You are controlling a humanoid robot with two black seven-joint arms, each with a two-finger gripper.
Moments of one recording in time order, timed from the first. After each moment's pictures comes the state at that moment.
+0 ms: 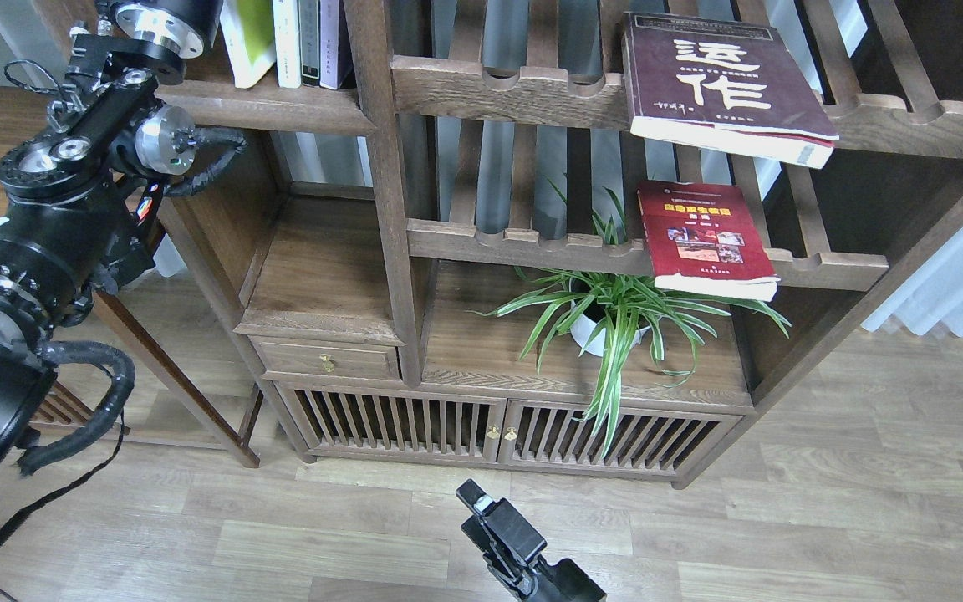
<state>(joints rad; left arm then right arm) -1.19 0.05 -1.05 -0.37 0.81 -0.01 -0.49 -0.17 0.01 0.70 1.09 0.11 0.58 0.07</state>
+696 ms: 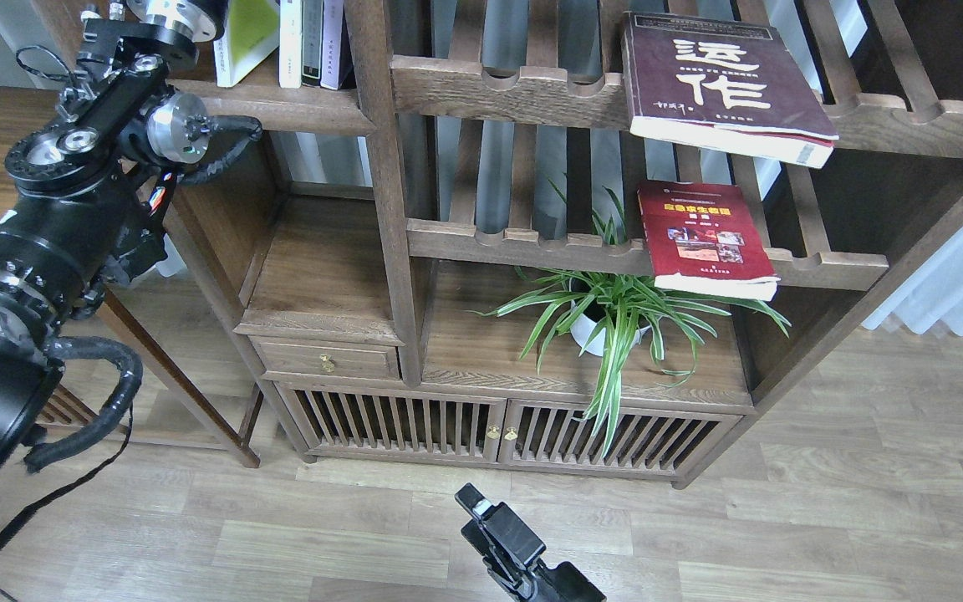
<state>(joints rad) -1.20 0.03 -1.05 -0.45 0.81 0.02 -0.49 -0.18 0.01 0.70 1.09 0.10 0.58 0.07</state>
